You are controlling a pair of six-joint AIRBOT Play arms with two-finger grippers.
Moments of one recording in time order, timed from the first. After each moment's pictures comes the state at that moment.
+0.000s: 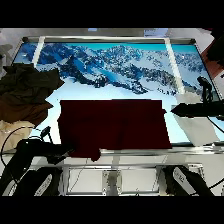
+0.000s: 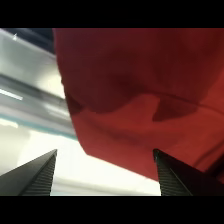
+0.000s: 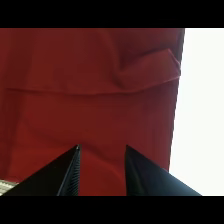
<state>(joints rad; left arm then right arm) -0.17 -0.56 0.23 -1.89 1.19 0.97 -0.39 -0.92 0.92 -1.04 1.34 1.11</state>
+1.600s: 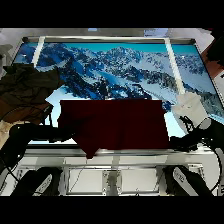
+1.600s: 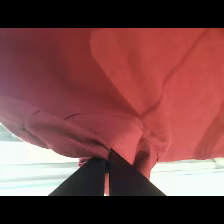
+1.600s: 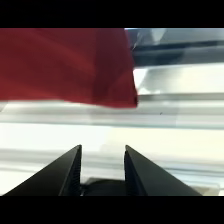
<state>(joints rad) -0.17 -0.68 0.50 -1.97 1.14 1.27 -0.39 -0.91 0.50 -1.41 1.43 1.33</state>
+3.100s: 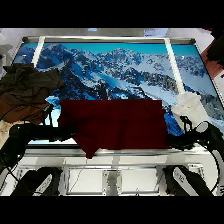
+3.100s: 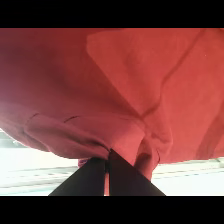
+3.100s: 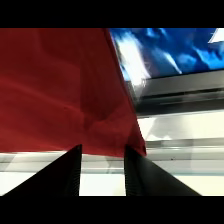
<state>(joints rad) -0.17 -0.68 0.50 -1.97 1.13 1.30 -0.39 -0.91 0.43 -1.34 1.25 1.37</state>
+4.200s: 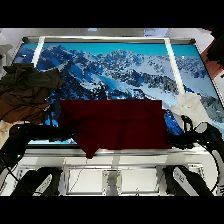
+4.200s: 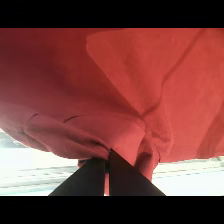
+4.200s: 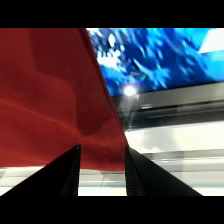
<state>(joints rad) -0.17 -0.68 0.50 -1.97 1.14 1.31 -0.39 -0.92 0.42 -1.34 1.19 1.37</state>
